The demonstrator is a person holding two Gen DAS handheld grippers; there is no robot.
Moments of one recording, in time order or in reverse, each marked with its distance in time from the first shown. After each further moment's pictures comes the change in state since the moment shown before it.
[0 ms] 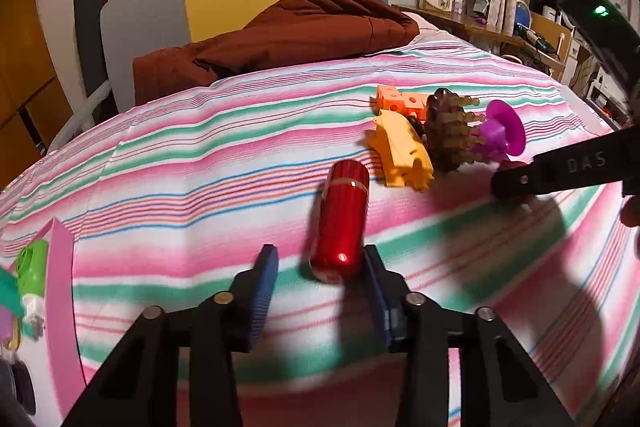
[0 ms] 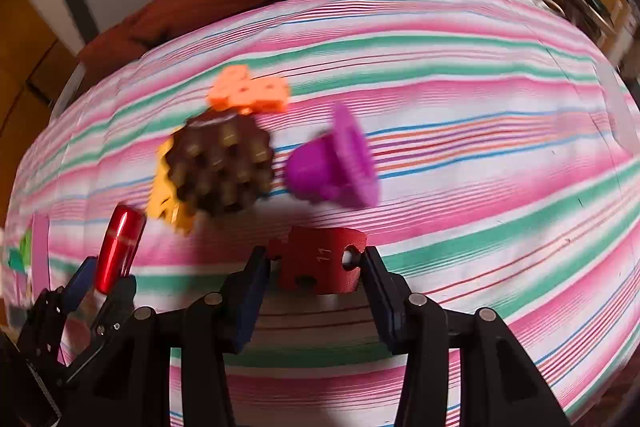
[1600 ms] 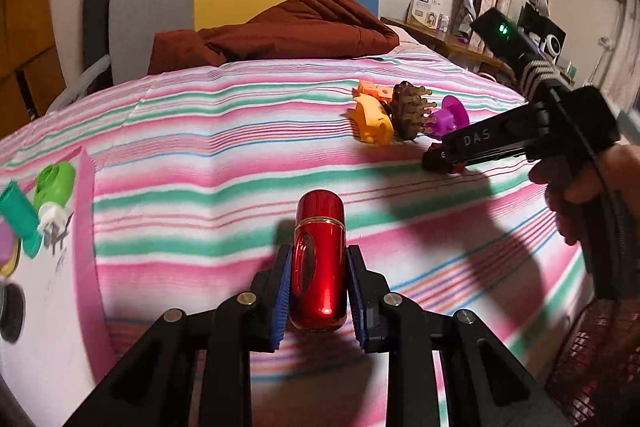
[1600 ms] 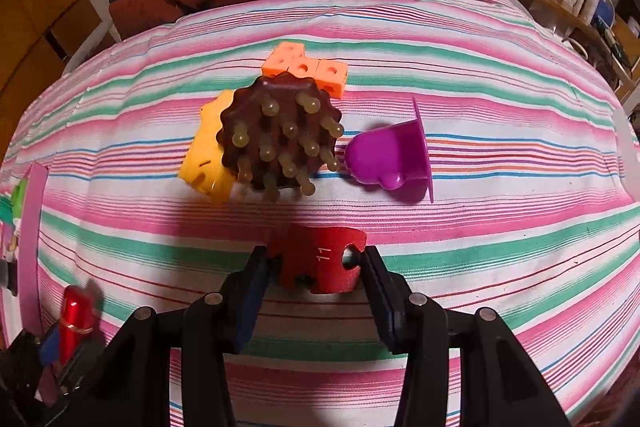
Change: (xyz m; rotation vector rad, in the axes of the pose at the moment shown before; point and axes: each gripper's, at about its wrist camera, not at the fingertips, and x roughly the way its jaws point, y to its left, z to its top) left arm -0.067 0.020 -0.051 -0.093 -0.010 -0.125; right arm -0.009 0.020 -0.018 -0.145 0.000 -0.032
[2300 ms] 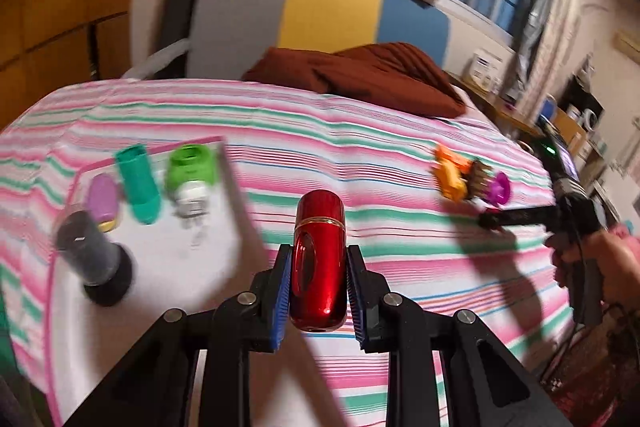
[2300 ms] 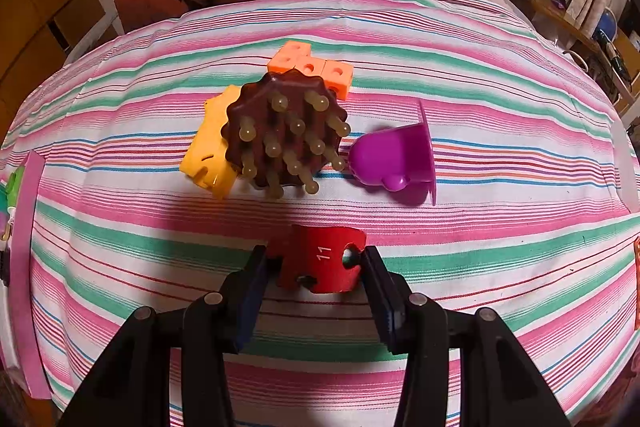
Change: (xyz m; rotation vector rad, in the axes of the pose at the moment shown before) left arm -0.078 0.104 -0.009 -0.236 -0.102 0.099; right arm 0.004 0.007 0.002 -0.029 -0.011 -0.015
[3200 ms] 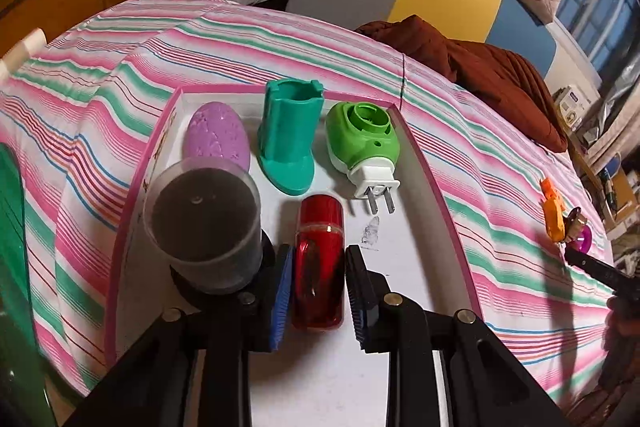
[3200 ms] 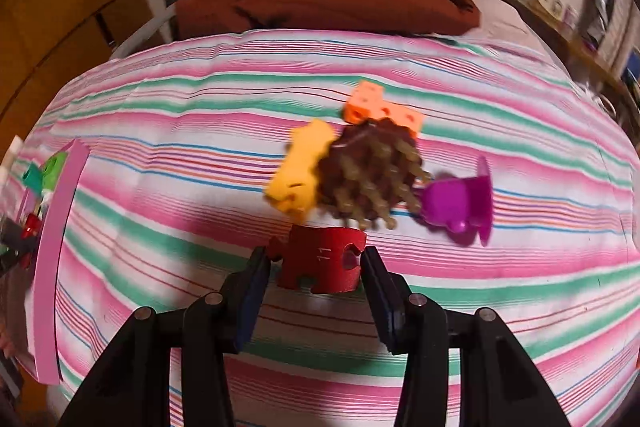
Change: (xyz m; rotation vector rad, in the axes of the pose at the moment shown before) left arm 0.036 0.111 0.002 -0.268 0.144 0.157; right arm -0.014 0.038 0.005 -0.128 -0.102 0.098
